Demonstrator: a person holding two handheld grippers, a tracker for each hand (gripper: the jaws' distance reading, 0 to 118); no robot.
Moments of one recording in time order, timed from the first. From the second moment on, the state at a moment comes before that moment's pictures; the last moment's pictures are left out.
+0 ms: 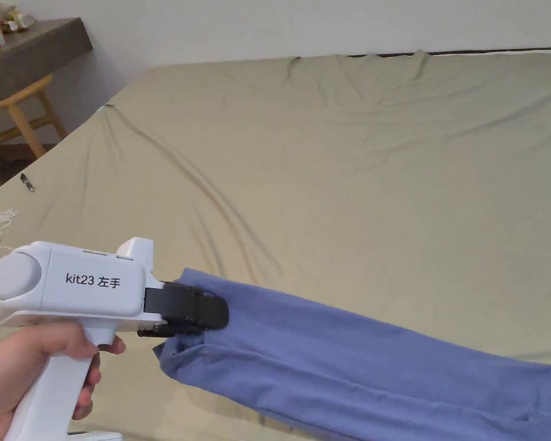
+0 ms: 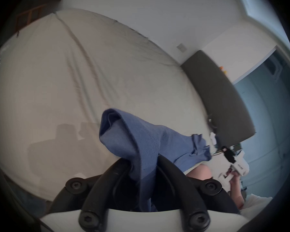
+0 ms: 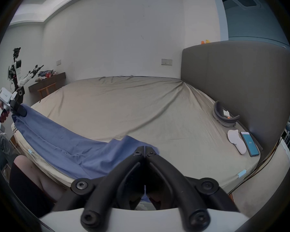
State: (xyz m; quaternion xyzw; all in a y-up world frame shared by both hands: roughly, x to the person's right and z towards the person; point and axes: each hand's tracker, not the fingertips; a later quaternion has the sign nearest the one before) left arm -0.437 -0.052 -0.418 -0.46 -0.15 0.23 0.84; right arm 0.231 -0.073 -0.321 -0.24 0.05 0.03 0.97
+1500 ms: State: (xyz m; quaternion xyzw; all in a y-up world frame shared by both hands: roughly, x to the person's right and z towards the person) left arm -0.172 -0.123 -0.454 -0.56 -0.09 -0.02 0.83; right arm 0.225 -0.083 -0.330 -0.28 0.15 -0.03 0.95
